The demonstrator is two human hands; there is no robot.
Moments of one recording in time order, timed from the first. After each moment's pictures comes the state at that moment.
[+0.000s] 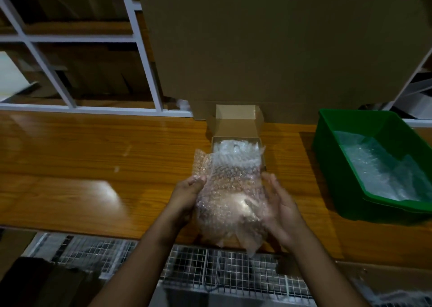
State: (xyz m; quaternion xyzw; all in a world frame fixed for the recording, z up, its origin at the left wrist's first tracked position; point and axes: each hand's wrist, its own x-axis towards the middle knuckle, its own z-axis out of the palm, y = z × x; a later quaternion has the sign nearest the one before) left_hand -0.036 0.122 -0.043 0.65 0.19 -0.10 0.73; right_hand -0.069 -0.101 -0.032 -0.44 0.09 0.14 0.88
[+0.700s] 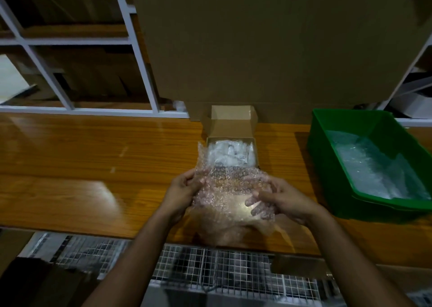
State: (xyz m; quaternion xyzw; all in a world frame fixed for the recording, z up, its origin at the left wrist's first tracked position) left_hand -0.044 0.118 -0.030 0.69 0.07 -0.08 0.71; right_hand -0.047 -0.149 -0.009 -0.69 -0.06 0.25 0.67
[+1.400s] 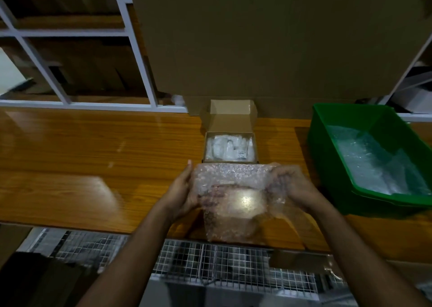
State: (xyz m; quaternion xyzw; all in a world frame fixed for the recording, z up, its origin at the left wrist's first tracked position) left_hand -0.047 0.112 -0.024 0.51 0.08 -0.22 0.83; right_hand -0.026 -0.173 -0.027 -0.74 -0.16 0.07 0.65
